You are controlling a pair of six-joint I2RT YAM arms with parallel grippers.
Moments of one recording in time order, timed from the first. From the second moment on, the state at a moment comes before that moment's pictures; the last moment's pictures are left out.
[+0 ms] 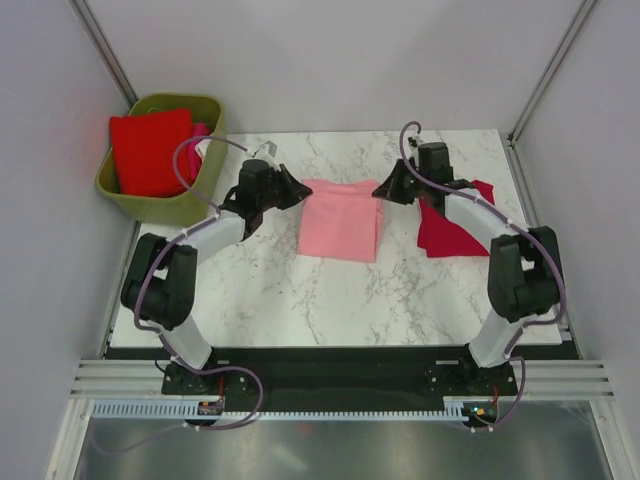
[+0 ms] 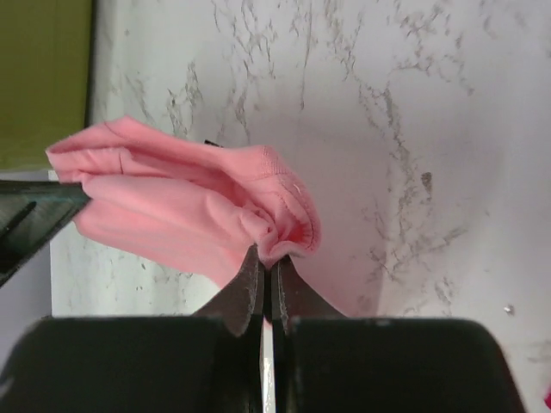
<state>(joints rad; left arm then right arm) -0.35 1.72 1.07 0.24 0.23 -0.69 0.25 1.78 1.26 -0.14 -0.38 0.57</state>
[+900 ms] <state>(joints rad) -1.03 1.97 1.52 0.26 -0.07 -0.80 -0.36 1.30 1.15 -0.55 -0.10 0.43</state>
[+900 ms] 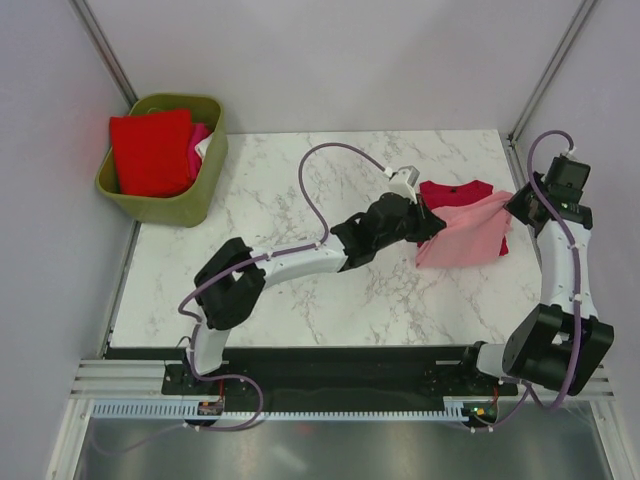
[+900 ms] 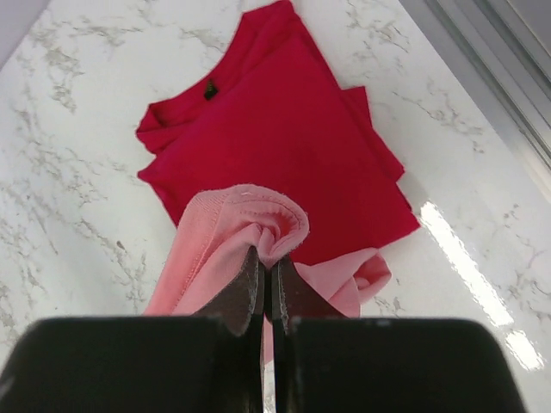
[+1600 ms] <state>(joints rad) -1.01 2.20 1.83 0.16 -0.08 -0.82 -0.41 1.50 1.30 -0.56 -0.06 0.42</state>
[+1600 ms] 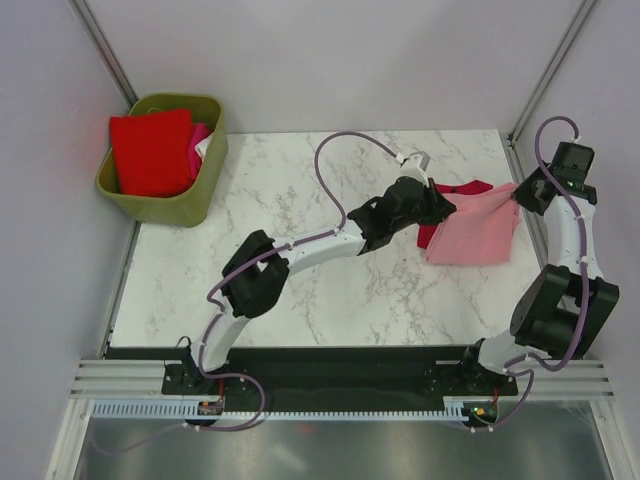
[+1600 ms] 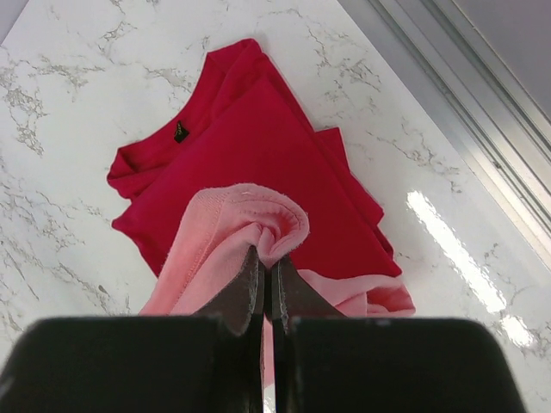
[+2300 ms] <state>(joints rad) -0.88 2.47 2.07 0.16 -0.02 -0.90 -0.37 1.89 1.52 -0.46 -0.17 0.46</state>
